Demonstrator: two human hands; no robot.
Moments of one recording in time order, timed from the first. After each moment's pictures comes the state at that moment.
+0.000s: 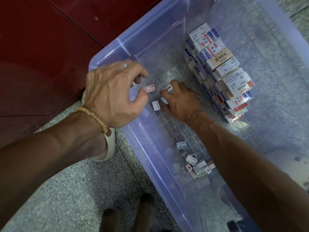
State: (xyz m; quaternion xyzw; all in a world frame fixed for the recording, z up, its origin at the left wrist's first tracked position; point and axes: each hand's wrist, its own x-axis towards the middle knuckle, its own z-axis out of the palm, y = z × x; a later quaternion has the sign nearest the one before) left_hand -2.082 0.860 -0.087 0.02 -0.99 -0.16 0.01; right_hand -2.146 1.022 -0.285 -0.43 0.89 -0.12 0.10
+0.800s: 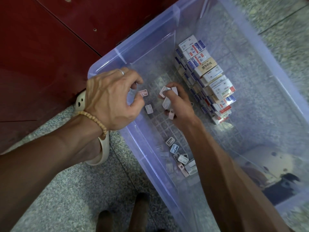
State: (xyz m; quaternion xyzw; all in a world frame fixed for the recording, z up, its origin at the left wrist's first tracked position) left_hand -2.083 0.861 -0.083 0.03 -0.98 -0.17 0.01; right_hand -2.137 1.016 -0.204 0.22 0.58 -0.69 0.38
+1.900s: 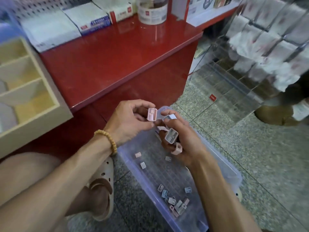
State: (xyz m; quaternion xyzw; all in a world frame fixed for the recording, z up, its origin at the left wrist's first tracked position) left_hand -2.117 0.883 0.138 0.08 -0.82 -0.57 -0.03; right_hand -2.133 1.048 0.093 0.03 0.44 -0.83 0.33
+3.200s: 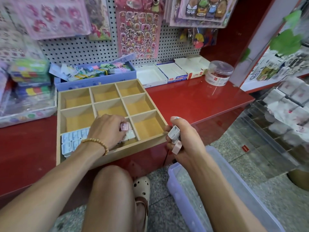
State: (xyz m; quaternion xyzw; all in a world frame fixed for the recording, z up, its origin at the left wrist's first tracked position) left_hand -1.996 0.630 0.207 0.20 -0.97 -0.11 0.09; right_hand -2.070 0.829 0.220 0.07 0.57 -0.77 0.28
